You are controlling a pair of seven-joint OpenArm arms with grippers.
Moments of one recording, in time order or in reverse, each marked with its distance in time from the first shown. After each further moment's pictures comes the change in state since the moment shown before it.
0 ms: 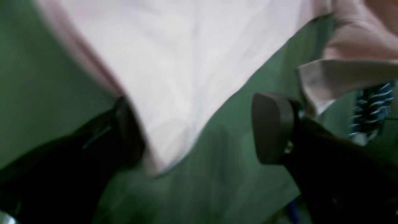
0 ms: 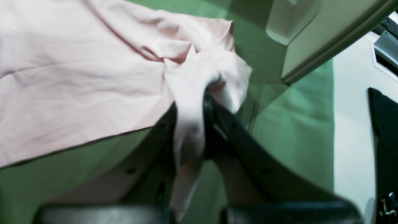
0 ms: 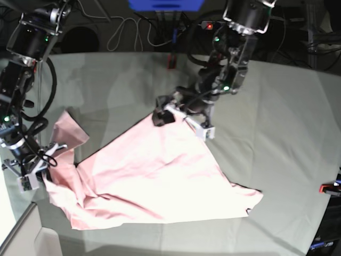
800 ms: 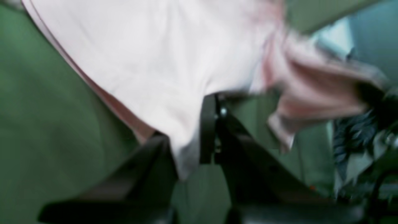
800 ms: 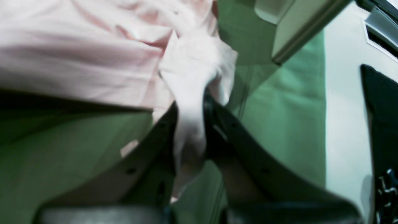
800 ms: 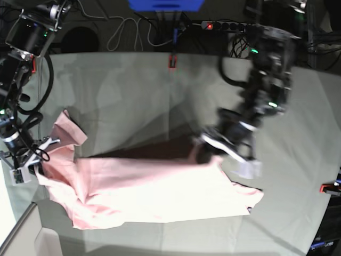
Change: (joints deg) left arm 1.0 -13.4 -7.3 28.9 -6.0 2.4 6.5; right arm -2.0 0.0 3.5 1.6 -0.2 0.0 -0.2
